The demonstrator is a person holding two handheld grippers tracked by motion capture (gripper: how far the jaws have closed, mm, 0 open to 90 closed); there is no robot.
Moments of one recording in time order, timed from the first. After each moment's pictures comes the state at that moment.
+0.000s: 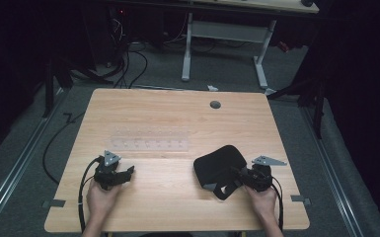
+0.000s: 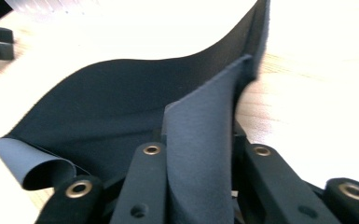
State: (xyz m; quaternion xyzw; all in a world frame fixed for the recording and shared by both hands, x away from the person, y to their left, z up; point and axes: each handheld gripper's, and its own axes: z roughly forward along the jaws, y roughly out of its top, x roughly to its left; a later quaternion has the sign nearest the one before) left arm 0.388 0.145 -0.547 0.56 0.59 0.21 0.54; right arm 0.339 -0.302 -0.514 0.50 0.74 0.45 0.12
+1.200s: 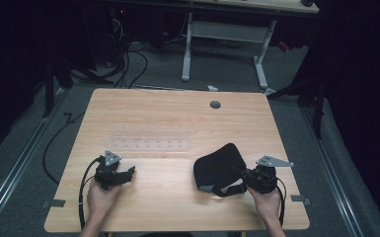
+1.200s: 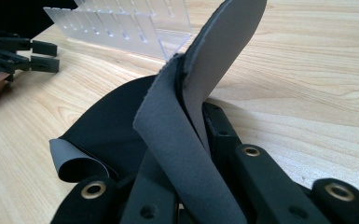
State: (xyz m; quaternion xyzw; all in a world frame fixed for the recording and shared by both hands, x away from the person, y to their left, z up) left arm 0.388 0.144 -0.547 0.57 0.59 0.21 0.53; right arm 0.321 -0.297 -0.481 0.47 0.74 0.46 0.12
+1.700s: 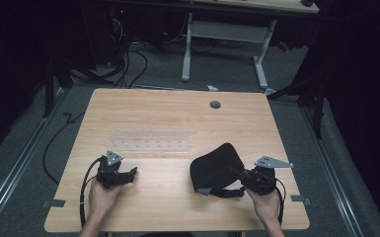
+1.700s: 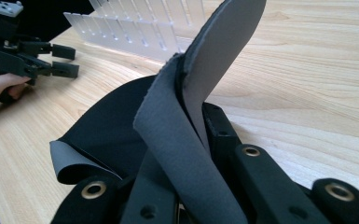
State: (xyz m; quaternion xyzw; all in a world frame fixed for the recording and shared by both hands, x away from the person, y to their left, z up) left arm 0.388 0.138 -0.548 0.57 0.59 0.20 0.53; right arm 0.313 -0.287 -0.469 0.46 0.74 0.47 0.12
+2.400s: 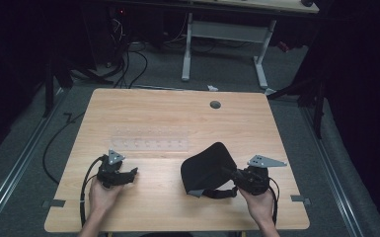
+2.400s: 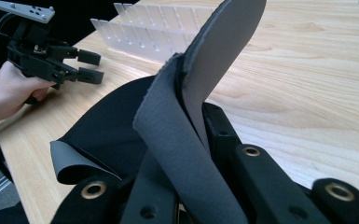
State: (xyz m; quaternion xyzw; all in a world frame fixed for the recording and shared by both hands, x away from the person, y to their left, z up) left arm 0.383 0.134 -0.538 0.59 0.58 0.20 0.53; right arm 0.312 -0.263 -0.458 0.43 0.75 0.49 0.10
